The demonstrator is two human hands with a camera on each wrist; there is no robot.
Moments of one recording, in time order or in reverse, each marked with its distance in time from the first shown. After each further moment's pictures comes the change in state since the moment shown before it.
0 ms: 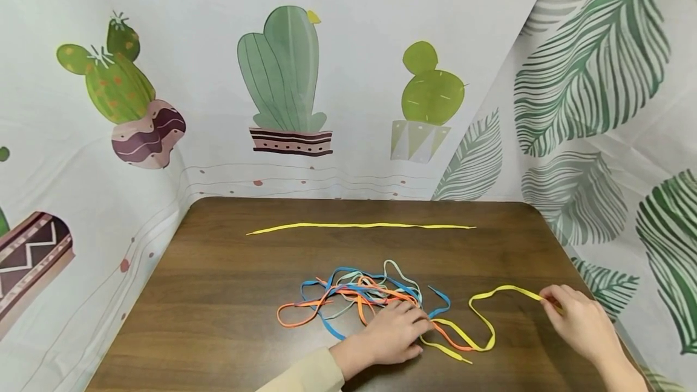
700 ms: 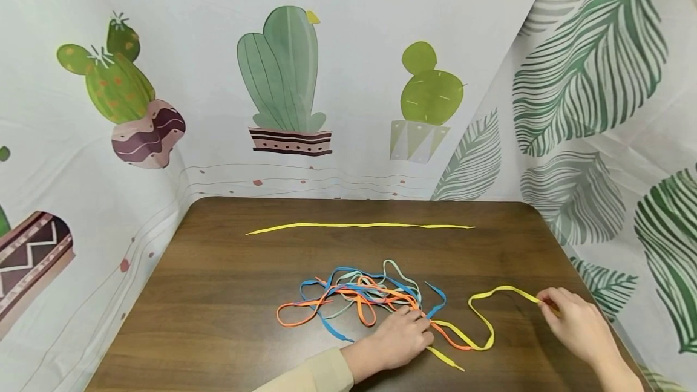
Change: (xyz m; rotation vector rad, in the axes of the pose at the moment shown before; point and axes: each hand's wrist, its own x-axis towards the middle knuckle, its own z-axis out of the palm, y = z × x) left_hand 0.009 0.014 0.016 0.244 0.051 0.099; right_hand -0.004 -0.005 0.001 0.019 -0.007 0.013
